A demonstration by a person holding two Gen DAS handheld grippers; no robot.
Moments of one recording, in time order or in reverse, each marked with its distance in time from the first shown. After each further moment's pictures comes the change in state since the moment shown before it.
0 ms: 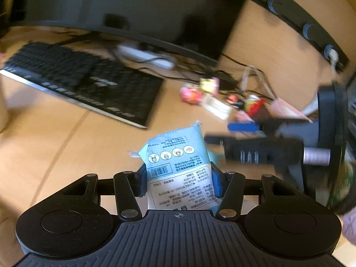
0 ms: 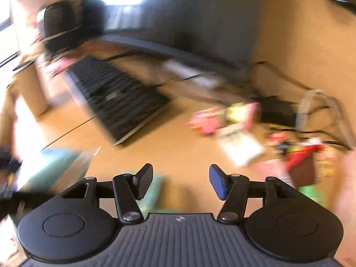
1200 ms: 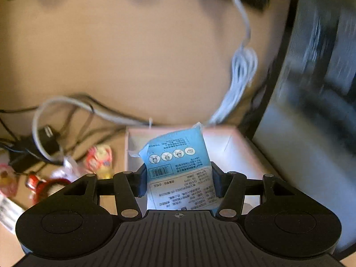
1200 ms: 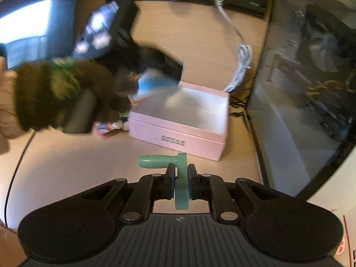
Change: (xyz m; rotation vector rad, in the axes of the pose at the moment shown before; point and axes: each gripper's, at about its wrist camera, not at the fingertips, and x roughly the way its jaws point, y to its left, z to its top) left arm 0.223 -0.366 0.045 0.470 -0.035 -0.228; right arm -0.238 -0.109 -0.183 0.388 -0.077 -0.533
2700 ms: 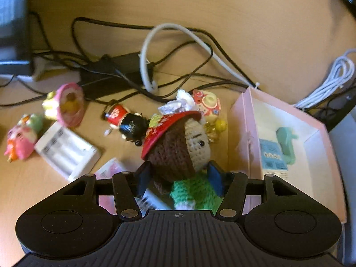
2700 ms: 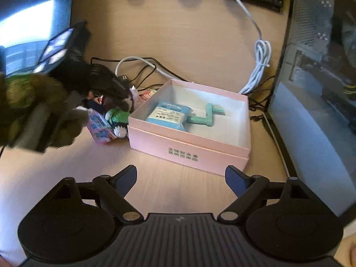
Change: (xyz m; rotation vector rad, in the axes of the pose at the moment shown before) left arm 0.007 0.130 -0.032 -0.331 0.211 0.190; right arm 0.057 0.020 0.002 -0.001 -0.033 0.020
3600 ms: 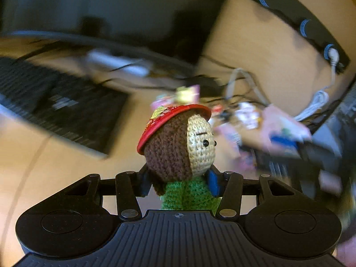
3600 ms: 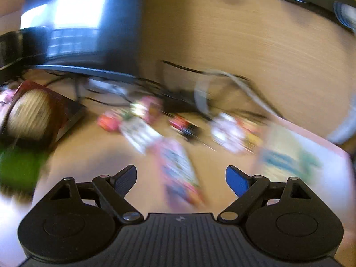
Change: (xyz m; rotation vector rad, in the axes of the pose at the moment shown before) left arm -0.200 0.187 -0.105 -0.132 -0.137 -0.034; right arm 0.111 0.149 0.079 -0.173 -0.017 0.269
